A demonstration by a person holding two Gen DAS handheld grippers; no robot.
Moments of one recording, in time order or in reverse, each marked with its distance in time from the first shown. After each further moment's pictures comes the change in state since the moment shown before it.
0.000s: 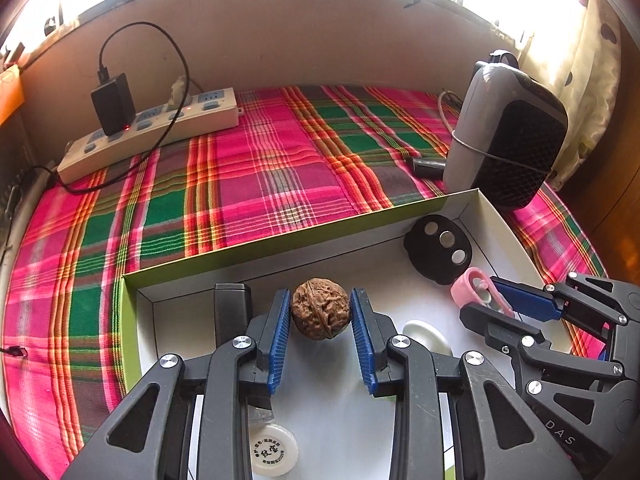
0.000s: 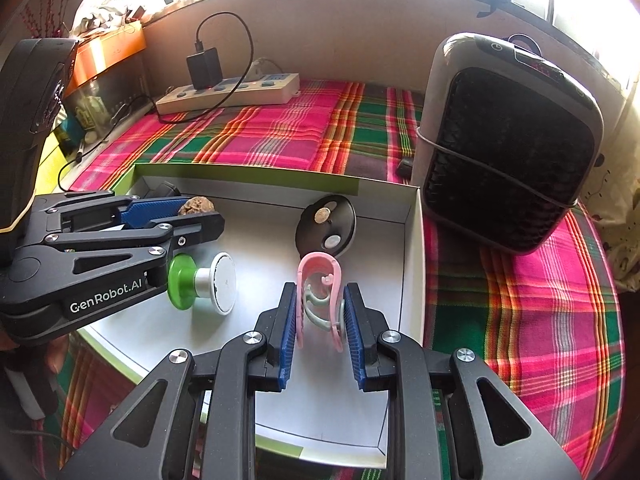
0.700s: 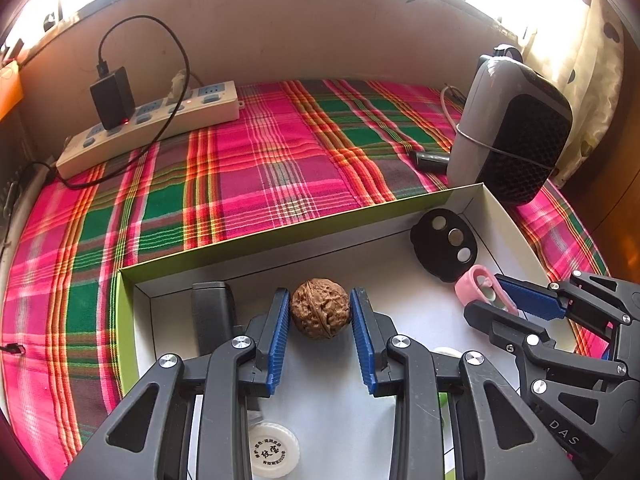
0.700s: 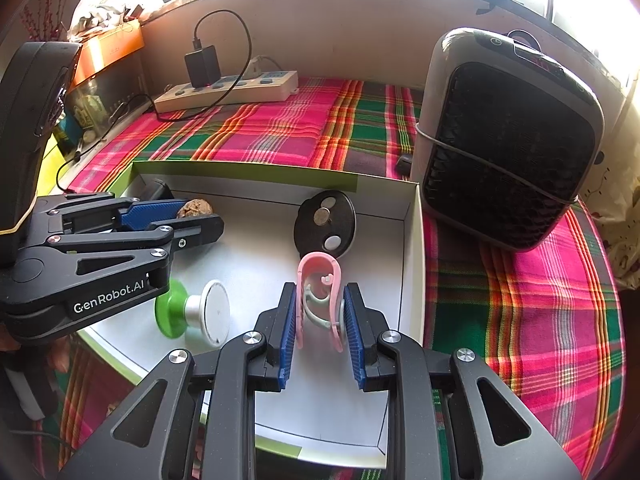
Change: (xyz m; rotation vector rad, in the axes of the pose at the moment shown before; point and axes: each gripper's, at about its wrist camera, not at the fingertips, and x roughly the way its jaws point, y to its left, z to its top) left arm 0.004 0.001 -0.002 0.002 0.017 0.004; right arm 0.002 -0.002 0.001 0.001 0.007 -0.001
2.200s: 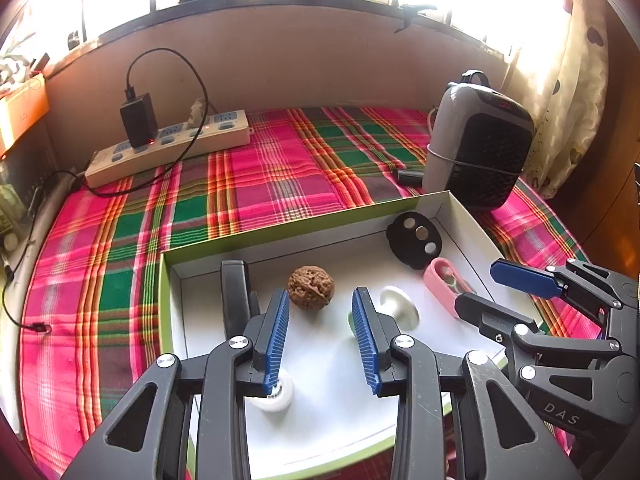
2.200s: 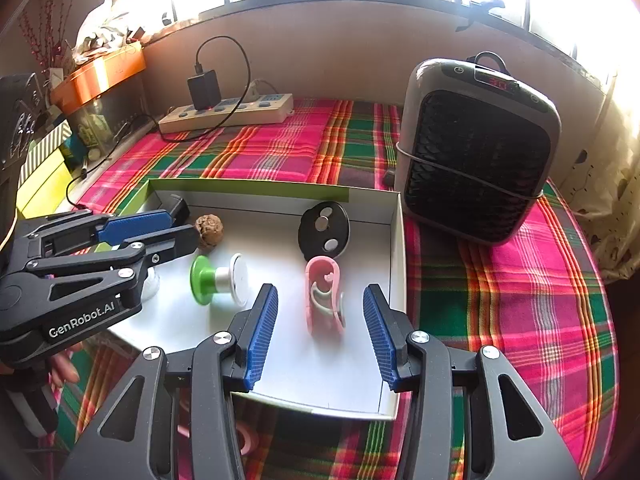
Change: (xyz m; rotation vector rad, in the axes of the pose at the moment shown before) left arm -0.046 -0.010 -0.022 0.008 -0.092 0.012; right arm -0.032 0.006 -0.010 0.035 -0.067 -0.016
